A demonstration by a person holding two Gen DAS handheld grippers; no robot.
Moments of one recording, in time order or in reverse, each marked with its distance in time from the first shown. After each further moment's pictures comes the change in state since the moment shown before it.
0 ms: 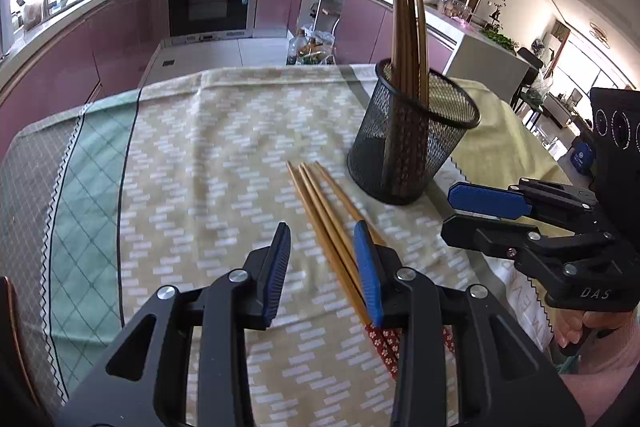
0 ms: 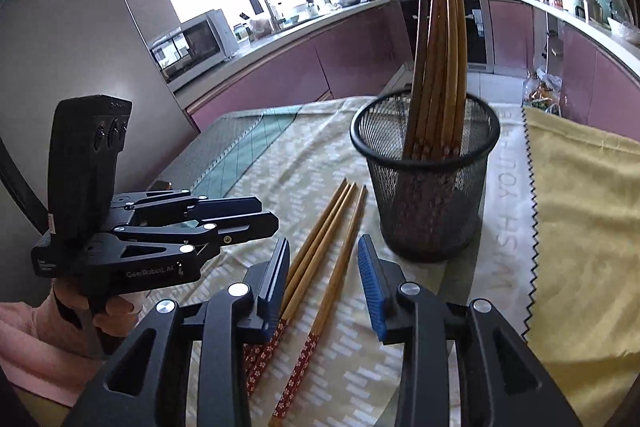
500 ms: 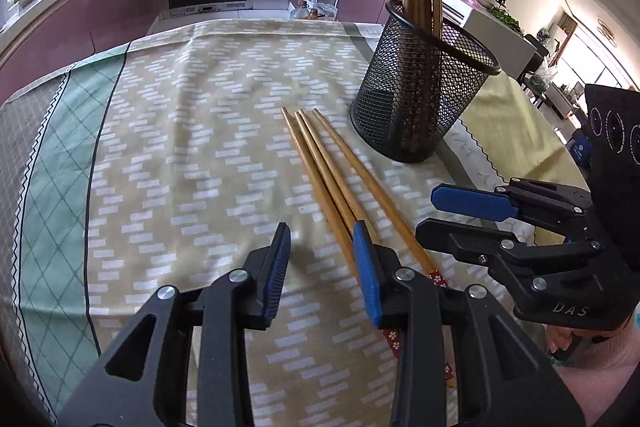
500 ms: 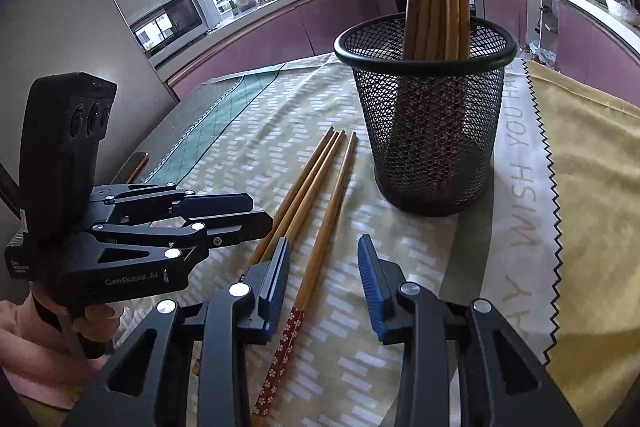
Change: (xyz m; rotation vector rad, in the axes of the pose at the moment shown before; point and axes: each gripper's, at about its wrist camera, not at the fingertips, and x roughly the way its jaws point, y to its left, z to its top) left arm 0.027 -0.001 -0.020 -0.024 0.085 -0.005; right arm 0.026 0.000 -0.022 0.026 0.084 -0.039
